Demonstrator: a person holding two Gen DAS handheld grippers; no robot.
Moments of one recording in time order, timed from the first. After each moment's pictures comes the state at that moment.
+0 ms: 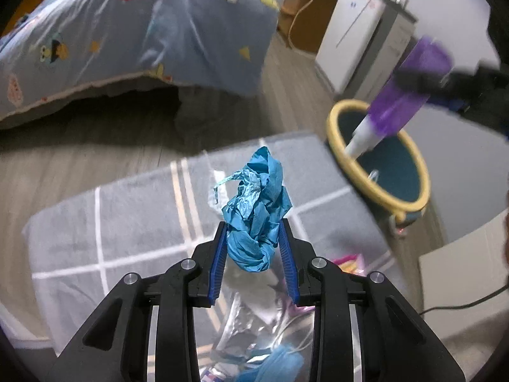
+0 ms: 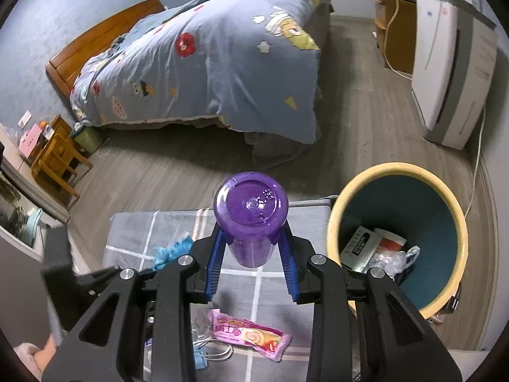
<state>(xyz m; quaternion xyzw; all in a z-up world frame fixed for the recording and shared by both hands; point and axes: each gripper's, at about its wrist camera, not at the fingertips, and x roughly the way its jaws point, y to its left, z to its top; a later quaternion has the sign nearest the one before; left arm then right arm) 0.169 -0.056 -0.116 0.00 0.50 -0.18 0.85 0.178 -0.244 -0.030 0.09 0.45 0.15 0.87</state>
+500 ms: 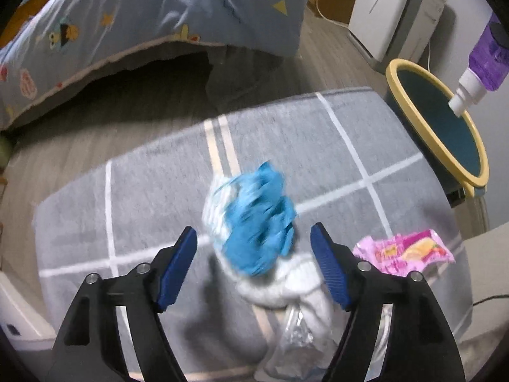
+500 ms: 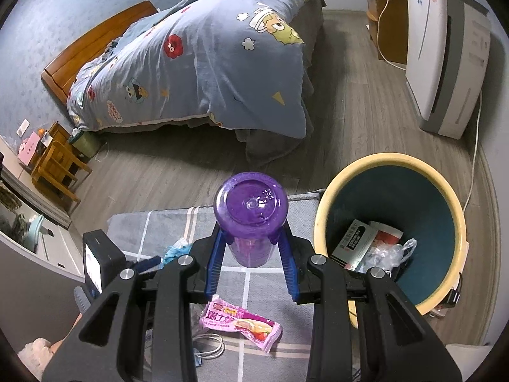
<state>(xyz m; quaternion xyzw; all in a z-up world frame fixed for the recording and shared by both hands) 0.196 -0.044 -0.172 0.06 0.53 -0.11 0.84 0.177 -0.263 -0.036 0.11 0.46 0.15 0.87</state>
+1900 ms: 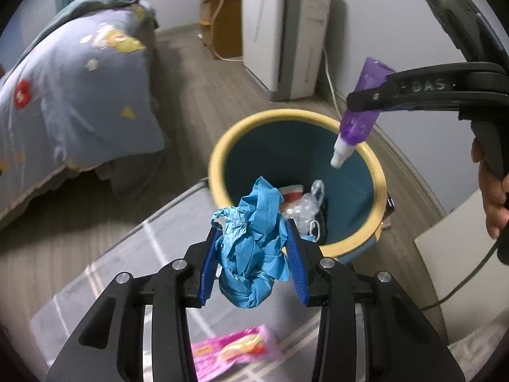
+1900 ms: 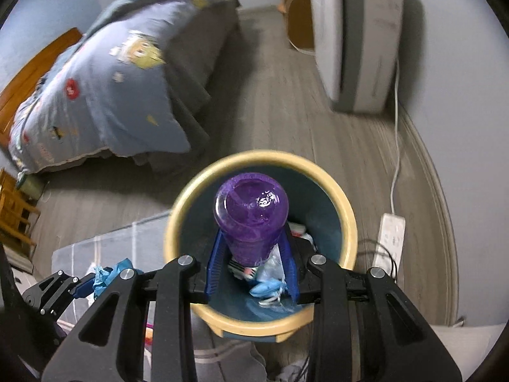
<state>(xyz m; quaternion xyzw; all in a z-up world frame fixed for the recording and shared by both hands) 0.186 -0.245 -0.089 0.14 0.44 -0.27 0.85 0.185 -0.423 -0.066 0.14 0.48 -0.02 0.87</state>
